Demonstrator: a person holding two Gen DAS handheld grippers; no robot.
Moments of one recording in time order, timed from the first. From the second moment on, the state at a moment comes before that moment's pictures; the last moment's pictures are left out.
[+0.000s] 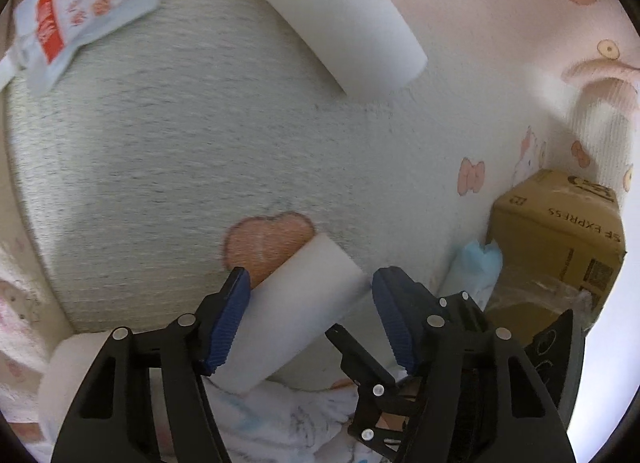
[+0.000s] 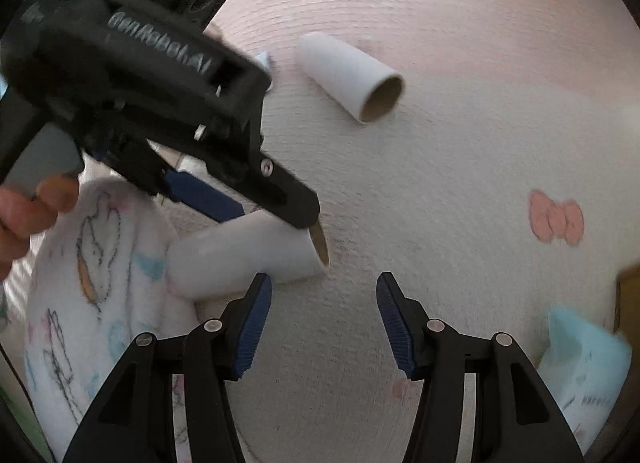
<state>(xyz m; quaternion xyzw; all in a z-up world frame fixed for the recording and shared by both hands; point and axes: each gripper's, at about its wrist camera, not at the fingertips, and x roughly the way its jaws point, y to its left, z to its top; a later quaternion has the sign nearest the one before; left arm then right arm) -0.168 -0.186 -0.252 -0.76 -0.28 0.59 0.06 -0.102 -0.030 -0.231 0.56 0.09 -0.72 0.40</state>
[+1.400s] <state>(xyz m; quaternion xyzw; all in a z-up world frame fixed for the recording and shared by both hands) -0.123 -0.119 -0.265 -0.62 -0.43 0.65 0.06 -0.075 0.056 -0.214 0.62 0.01 -0.70 0.35</state>
